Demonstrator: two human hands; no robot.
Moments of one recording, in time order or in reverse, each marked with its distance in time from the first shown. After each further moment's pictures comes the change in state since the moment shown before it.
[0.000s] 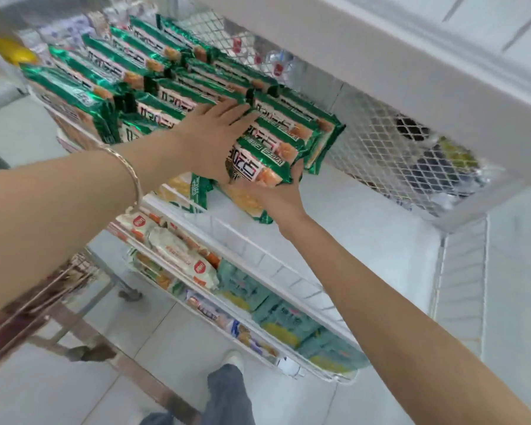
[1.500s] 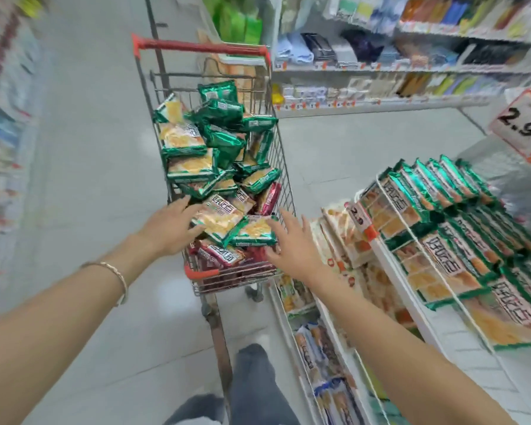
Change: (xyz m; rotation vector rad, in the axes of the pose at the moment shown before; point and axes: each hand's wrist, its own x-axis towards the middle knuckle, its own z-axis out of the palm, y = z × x) left_hand -0.507 -0.228 0.169 -0.608 -0.078 -0.994; right_hand -0.135 0.046 0.387 -1.431 -0.782 -0.981
